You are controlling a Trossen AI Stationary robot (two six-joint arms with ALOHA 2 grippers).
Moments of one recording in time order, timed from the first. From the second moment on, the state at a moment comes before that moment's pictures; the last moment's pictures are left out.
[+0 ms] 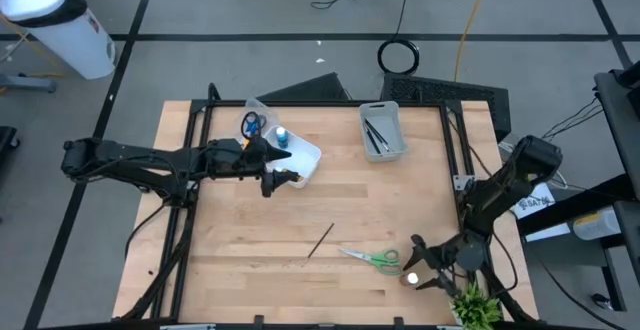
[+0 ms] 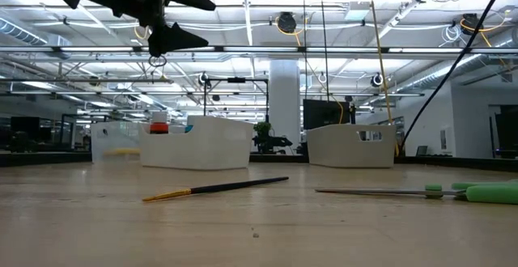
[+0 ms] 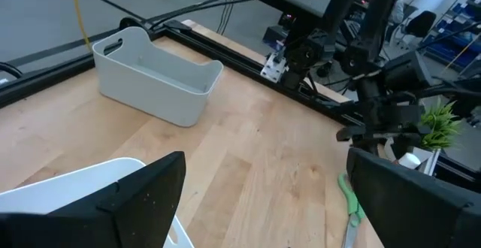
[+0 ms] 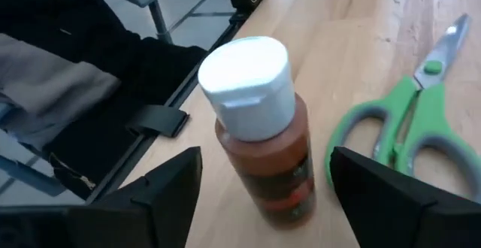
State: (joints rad) left arm 0.05 1.05 0.61 0.19 -0.11 -0.41; right arm 1.06 1.46 0.19 0.82 0.40 0.54
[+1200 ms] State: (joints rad) left arm -0.04 1.55 0.94 0.33 0.00 -0.04; right arm 0.20 1.33 0.52 0.52 0.17 0.17
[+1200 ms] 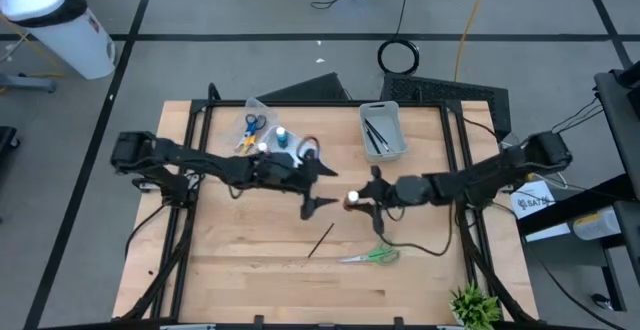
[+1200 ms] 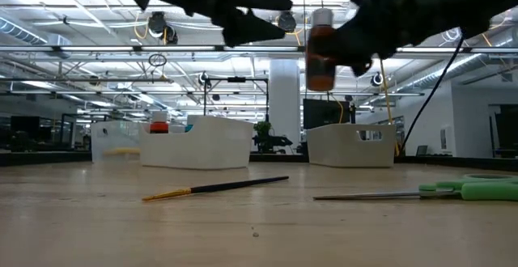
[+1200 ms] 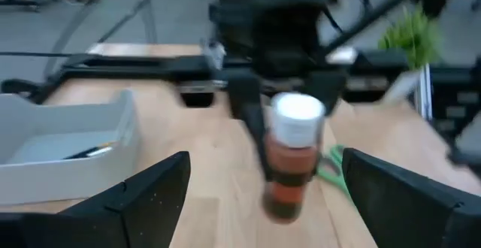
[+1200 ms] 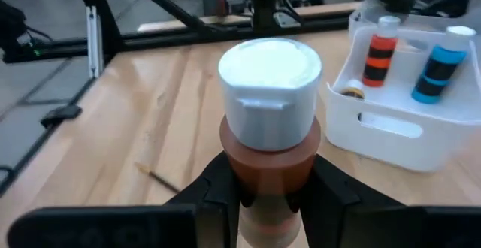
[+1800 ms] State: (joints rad) left arm 0.00 1.69 1.05 0.27 0.09 -0.02; right arm 0.11 1.44 0.54 0.66 0.10 0.12
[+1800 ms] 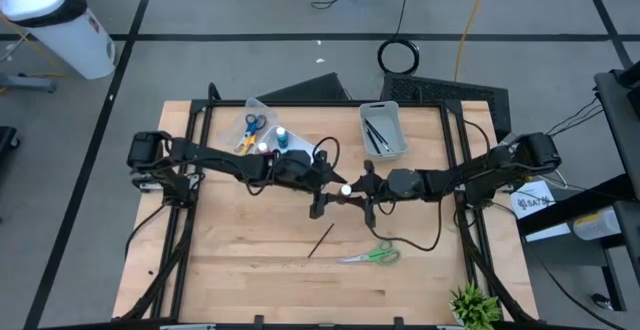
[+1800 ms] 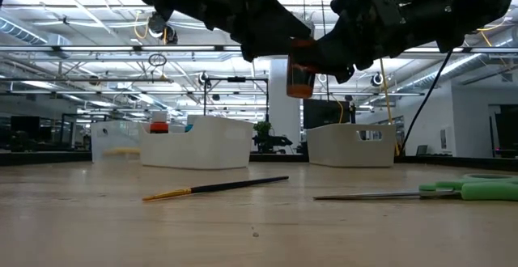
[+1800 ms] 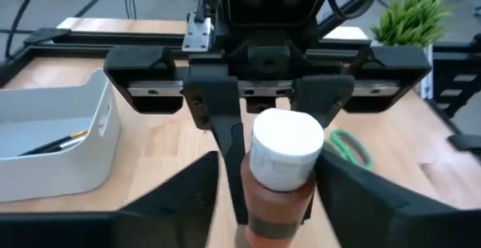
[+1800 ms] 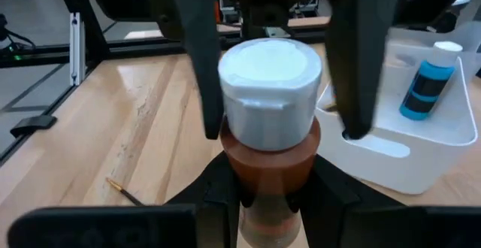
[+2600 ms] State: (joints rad) left arm -0.01 1.69 1.05 0.36 0.13 -0.04; right arm 0.11 1.44 0.54 0.66 0.10 0.12
